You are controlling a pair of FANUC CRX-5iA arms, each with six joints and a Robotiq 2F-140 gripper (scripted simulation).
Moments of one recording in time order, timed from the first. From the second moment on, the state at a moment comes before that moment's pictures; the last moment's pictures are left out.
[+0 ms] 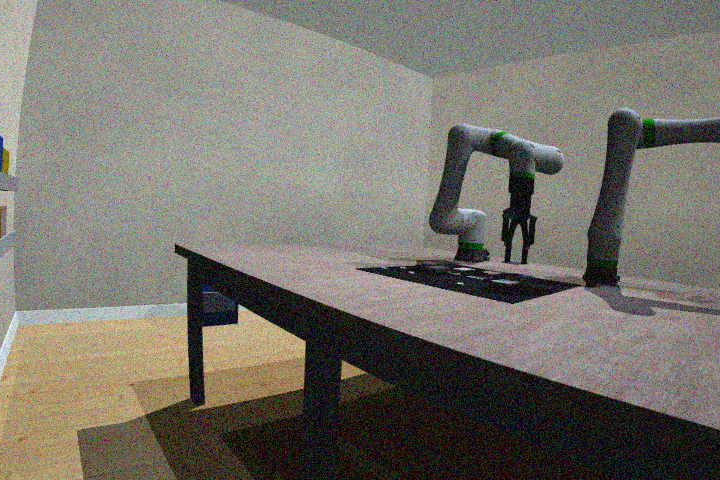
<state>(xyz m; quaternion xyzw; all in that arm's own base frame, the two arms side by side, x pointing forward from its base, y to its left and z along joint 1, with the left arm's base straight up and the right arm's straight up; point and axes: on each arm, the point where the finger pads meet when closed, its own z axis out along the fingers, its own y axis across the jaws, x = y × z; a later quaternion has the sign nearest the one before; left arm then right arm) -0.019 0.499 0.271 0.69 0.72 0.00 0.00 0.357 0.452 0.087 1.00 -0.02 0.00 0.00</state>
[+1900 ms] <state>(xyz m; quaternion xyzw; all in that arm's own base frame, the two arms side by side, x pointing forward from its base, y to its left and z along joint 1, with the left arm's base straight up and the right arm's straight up) -0.019 0.499 0.271 0.69 0.72 0.00 0.00 0.357 0.348 0.077 1.00 0.00 0.00 0.00</state>
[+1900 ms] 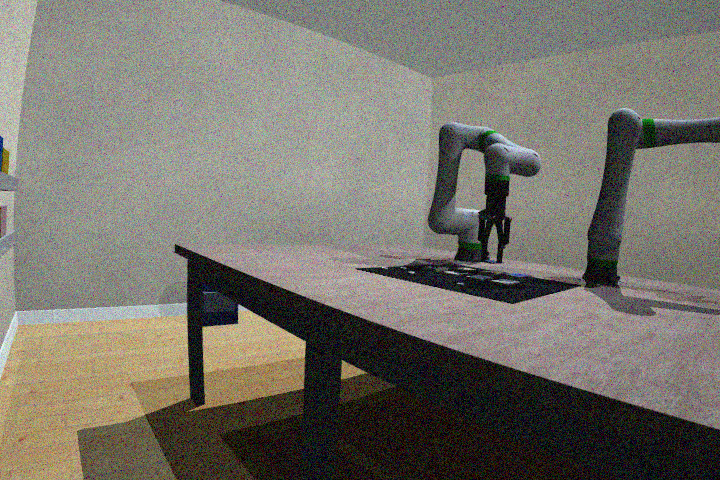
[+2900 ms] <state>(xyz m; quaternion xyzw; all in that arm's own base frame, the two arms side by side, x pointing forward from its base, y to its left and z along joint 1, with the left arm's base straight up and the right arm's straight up) -0.019 0.499 0.271 0.69 0.72 0.00 0.00 0.357 0.348 0.045 1.00 0.00 0.00 0.00</state>
